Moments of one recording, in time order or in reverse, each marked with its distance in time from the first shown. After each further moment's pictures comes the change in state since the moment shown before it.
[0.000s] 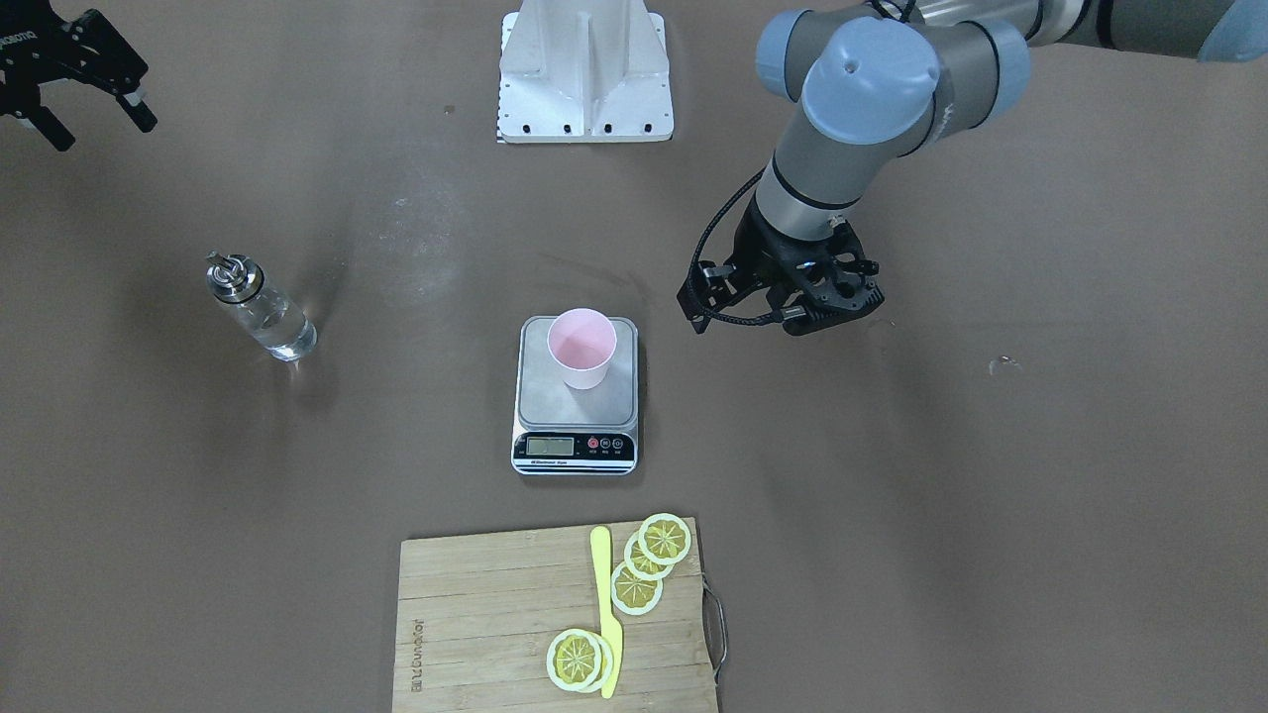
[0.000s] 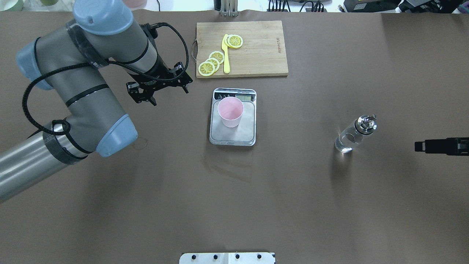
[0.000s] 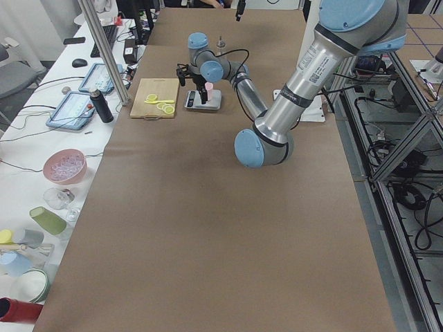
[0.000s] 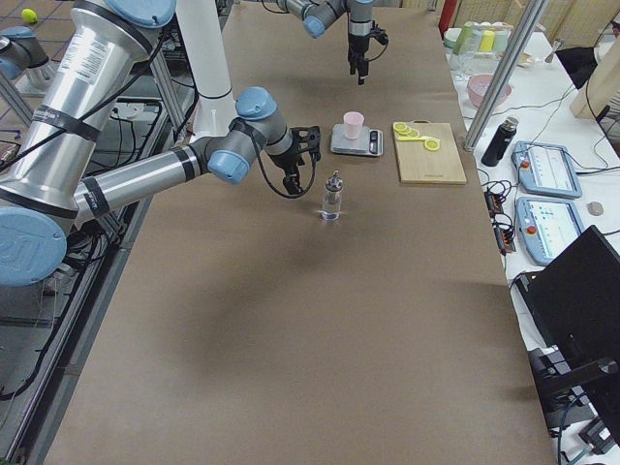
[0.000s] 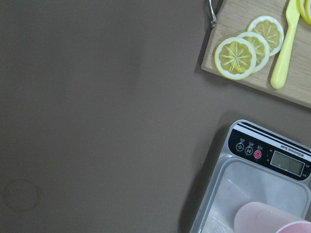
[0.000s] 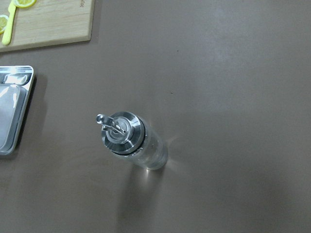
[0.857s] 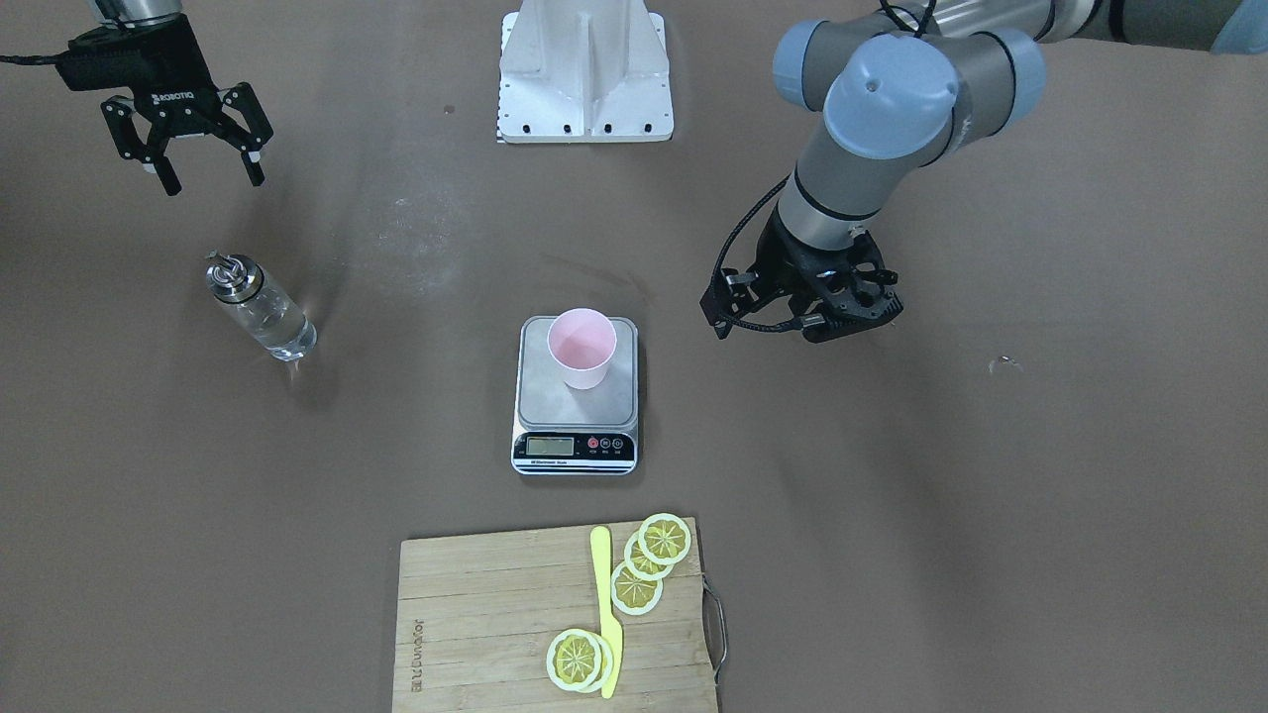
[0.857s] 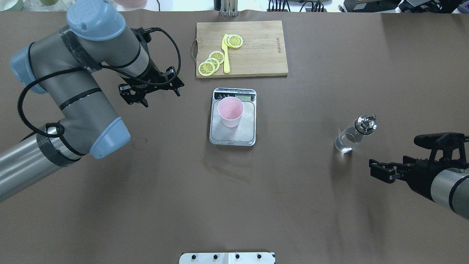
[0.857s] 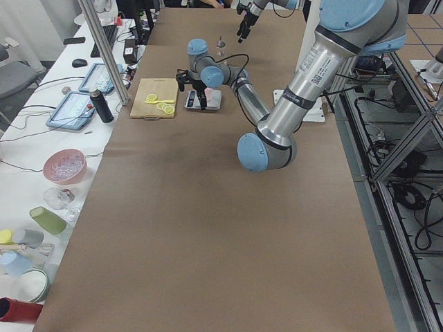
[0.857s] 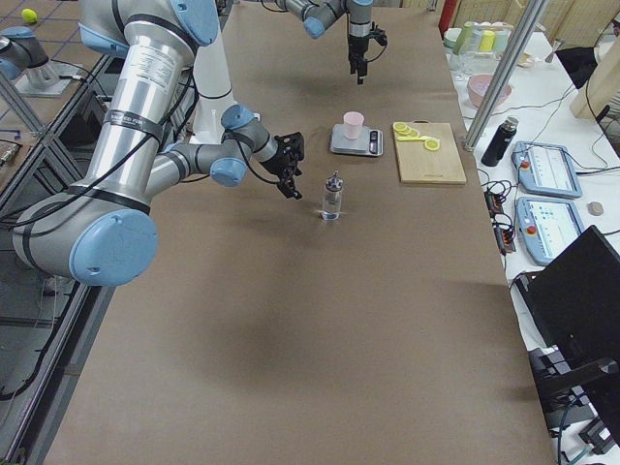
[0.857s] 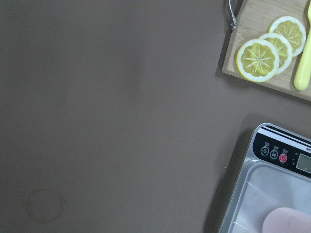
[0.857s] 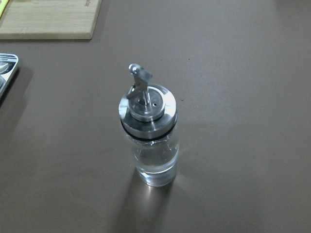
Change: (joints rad) left arm -0.003 0.037 -0.001 -0.010 0.010 0.049; right arm -0.480 0.019 -0.074 0.037 -0.660 0.149
